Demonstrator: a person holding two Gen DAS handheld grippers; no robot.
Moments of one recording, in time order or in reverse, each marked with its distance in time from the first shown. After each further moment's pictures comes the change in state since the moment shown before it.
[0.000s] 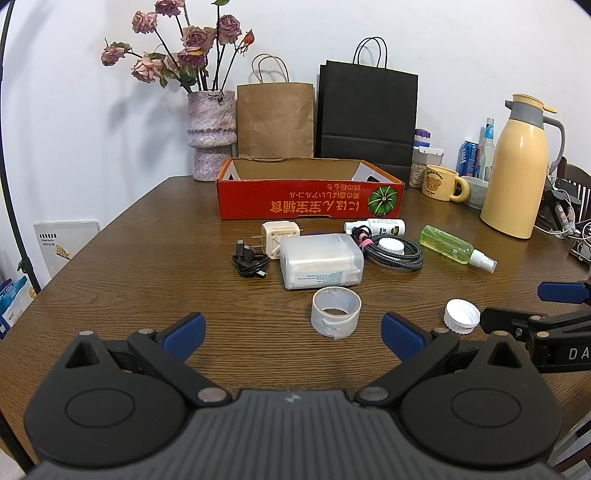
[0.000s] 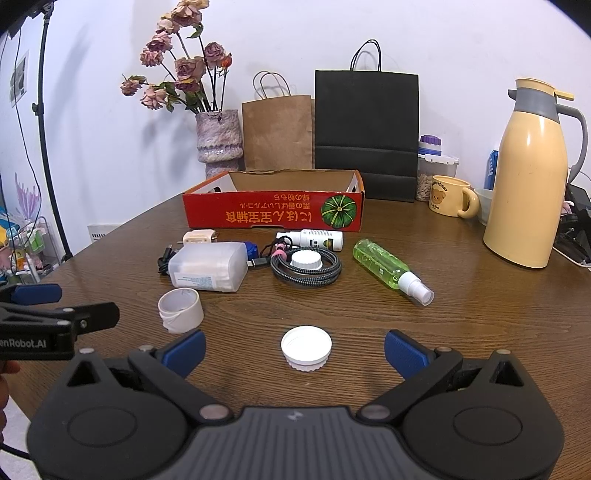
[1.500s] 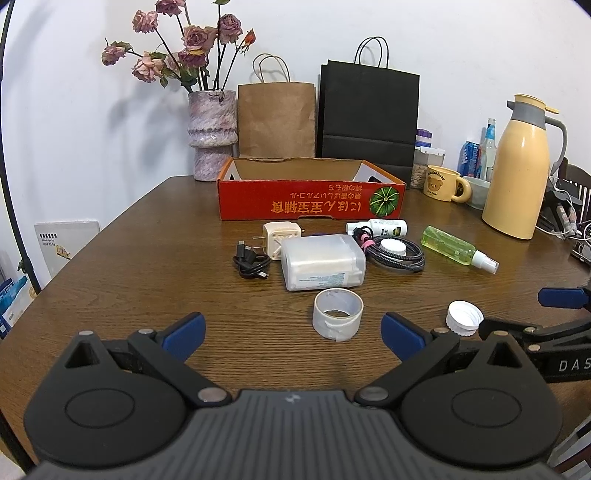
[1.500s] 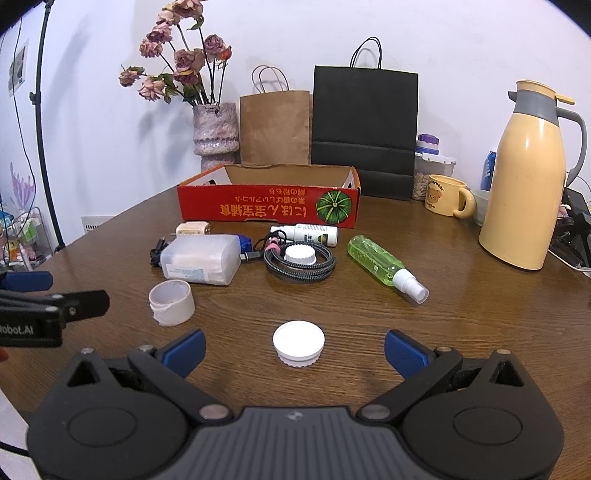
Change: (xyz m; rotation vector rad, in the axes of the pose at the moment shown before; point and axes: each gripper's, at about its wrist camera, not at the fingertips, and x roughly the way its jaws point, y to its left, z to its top) left arm 0.004 0.000 0.001 -0.005 0.001 0.004; right arm 0.006 -0.001 -0.003 -0.034 0.019 -0.031
